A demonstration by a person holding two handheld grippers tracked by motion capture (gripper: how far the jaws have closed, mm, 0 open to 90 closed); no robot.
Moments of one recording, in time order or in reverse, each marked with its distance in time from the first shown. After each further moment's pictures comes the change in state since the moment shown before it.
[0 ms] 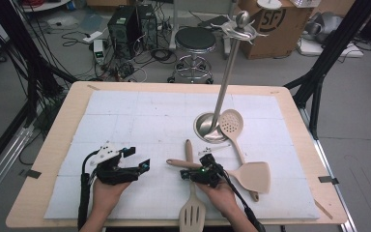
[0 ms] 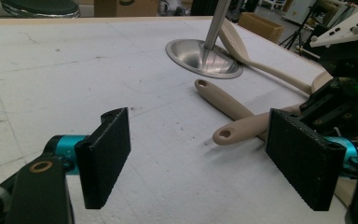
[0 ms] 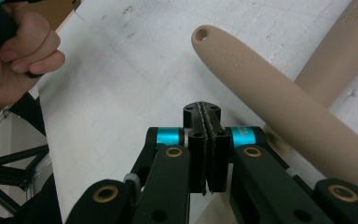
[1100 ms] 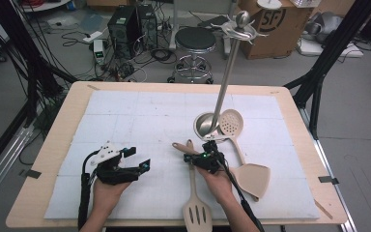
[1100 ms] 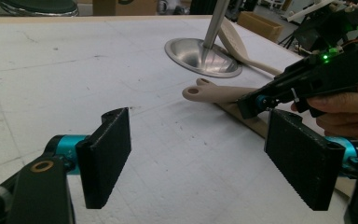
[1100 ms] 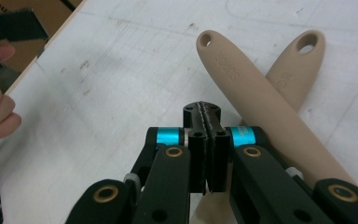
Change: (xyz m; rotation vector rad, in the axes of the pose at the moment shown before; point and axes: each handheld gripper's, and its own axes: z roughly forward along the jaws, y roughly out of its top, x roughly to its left) left arm 0.000 0.000 0.001 0.004 -0.005 0.000; right arm -0.021 0.028 0.000 -0.100 -0.112 0.068
